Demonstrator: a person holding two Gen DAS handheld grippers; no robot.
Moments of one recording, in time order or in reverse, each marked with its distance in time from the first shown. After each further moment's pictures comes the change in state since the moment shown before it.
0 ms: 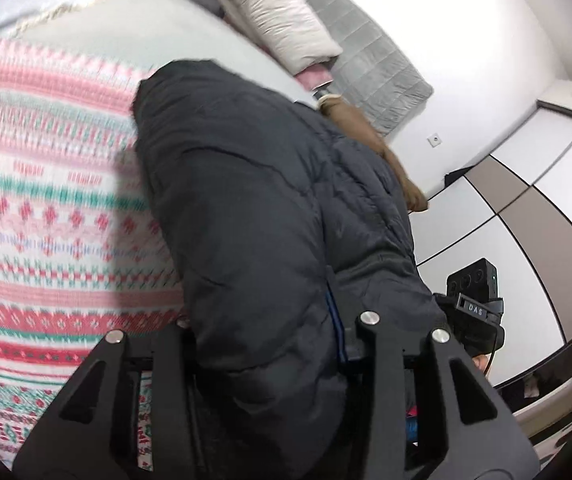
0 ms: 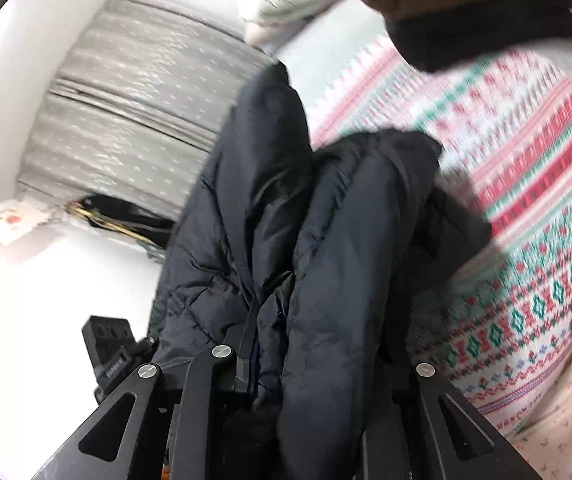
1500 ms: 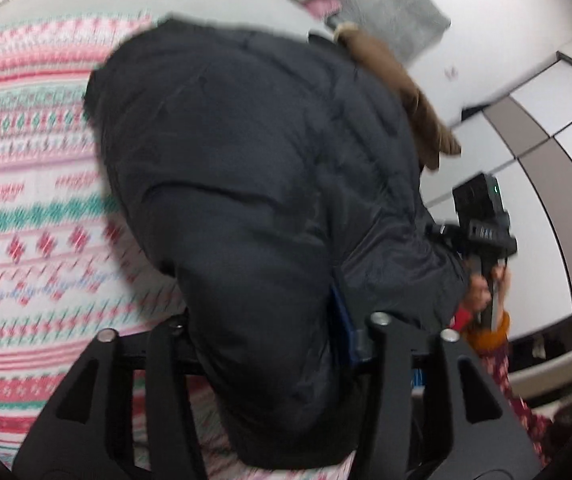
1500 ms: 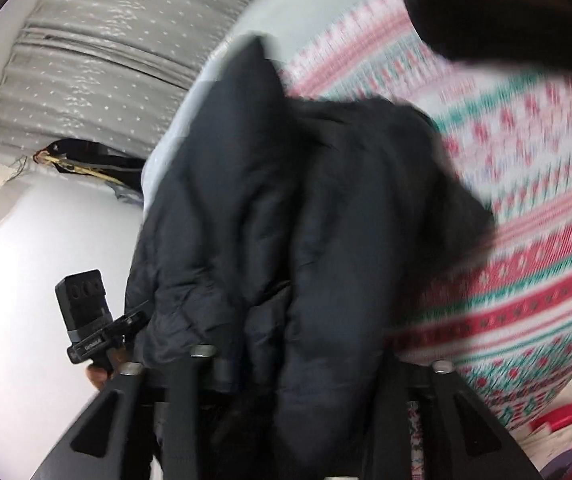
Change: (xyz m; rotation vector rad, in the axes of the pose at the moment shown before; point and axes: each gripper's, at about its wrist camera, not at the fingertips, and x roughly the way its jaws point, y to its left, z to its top) left arm 0.056 0.065 0.039 0.044 0.340 0.037; right arm 0.064 -0.045 0.089 -0.028 0.319 -0.133
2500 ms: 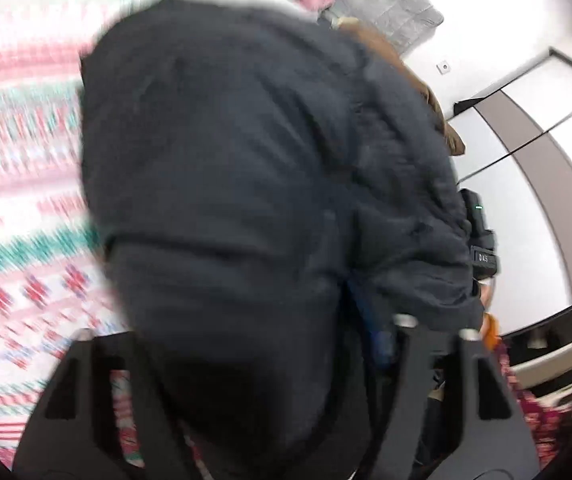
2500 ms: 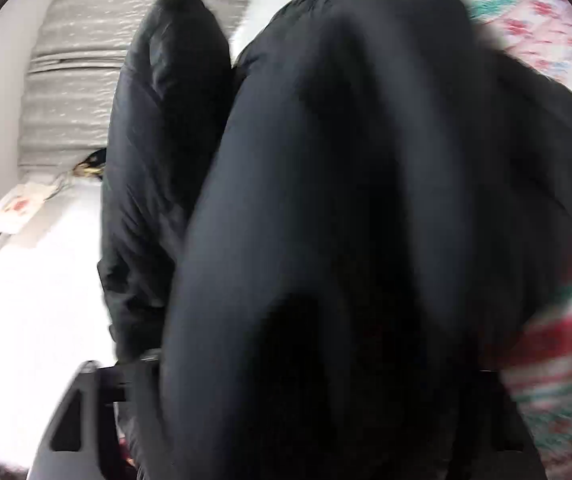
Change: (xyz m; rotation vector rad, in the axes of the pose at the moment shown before) left arm -0.008 0.031 0.007 0.049 -0.053 -0.026; right arm 0.079 -0.017 -0.026 0.035 0.036 0.242
